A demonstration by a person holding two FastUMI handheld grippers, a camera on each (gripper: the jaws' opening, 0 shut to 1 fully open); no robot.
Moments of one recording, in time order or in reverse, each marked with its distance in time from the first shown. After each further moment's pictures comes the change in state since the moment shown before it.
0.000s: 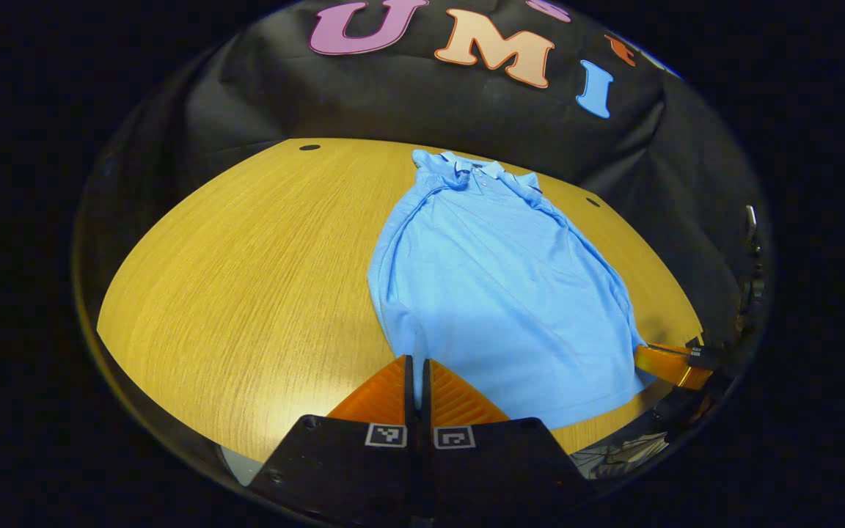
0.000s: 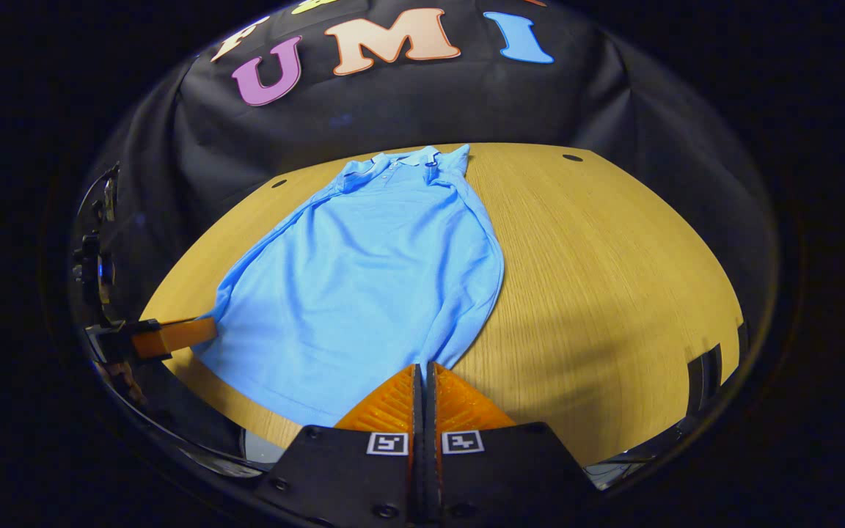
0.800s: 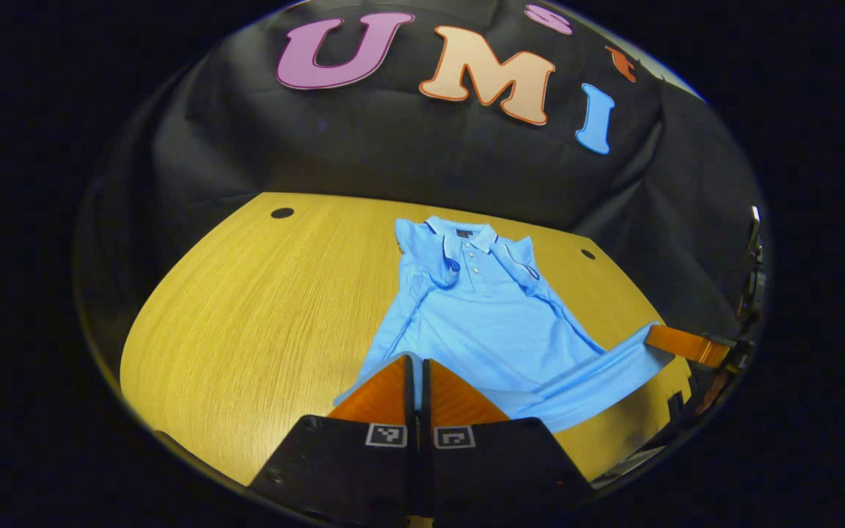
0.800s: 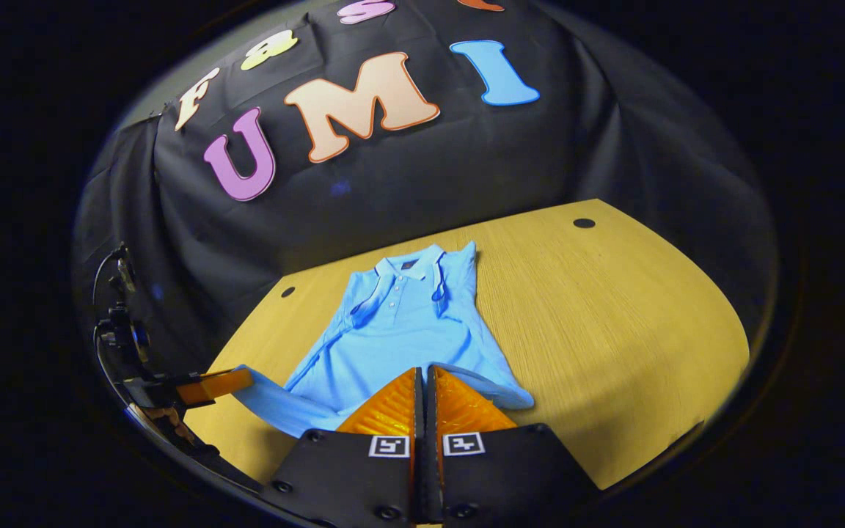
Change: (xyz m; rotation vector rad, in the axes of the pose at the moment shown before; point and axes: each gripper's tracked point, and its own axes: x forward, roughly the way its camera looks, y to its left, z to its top) left arm 0.043 -0.014 0.170 0.040 -0.146 -0.062; right arm 0.027 0.004 0.201 0.163 -0.257 0.084
